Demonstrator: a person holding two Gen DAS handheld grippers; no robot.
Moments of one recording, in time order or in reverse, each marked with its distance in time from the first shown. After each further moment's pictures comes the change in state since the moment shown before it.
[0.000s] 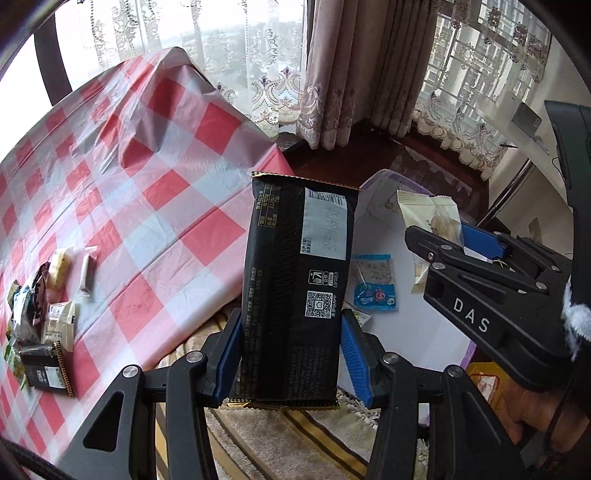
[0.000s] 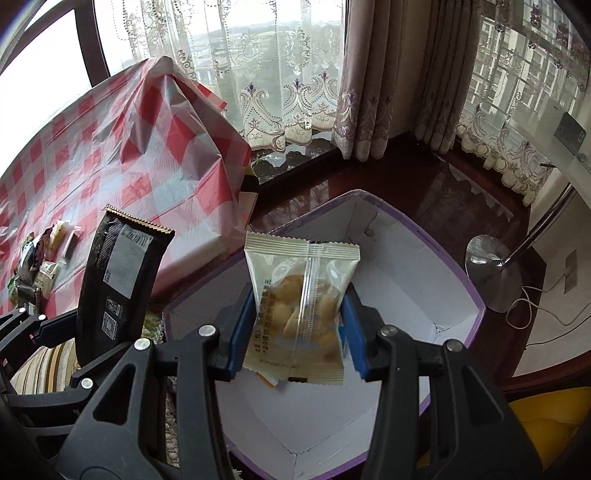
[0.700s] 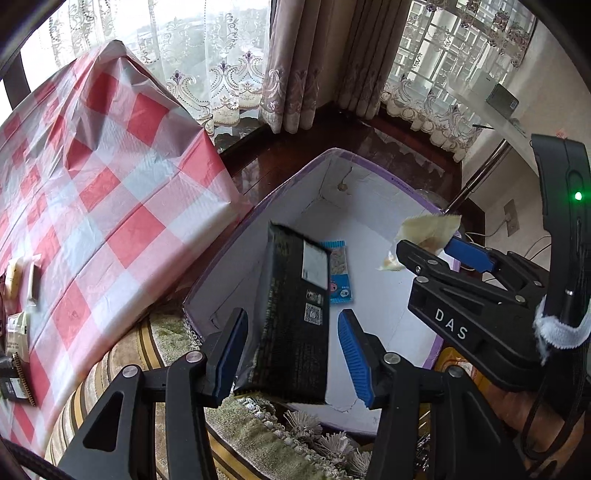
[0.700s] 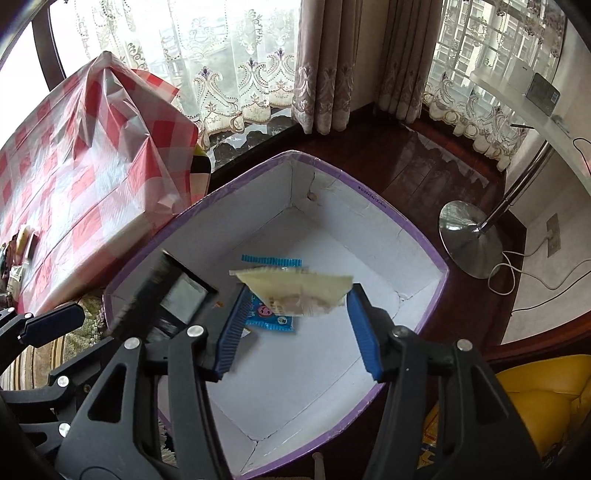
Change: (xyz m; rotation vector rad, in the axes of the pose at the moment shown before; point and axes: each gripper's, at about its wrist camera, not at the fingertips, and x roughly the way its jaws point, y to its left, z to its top) left arm 0.027 -0.043 0.009 0.034 0.063 -0.112; right arm 0.017 -0.054 -0.017 0.082 0.076 -0.081
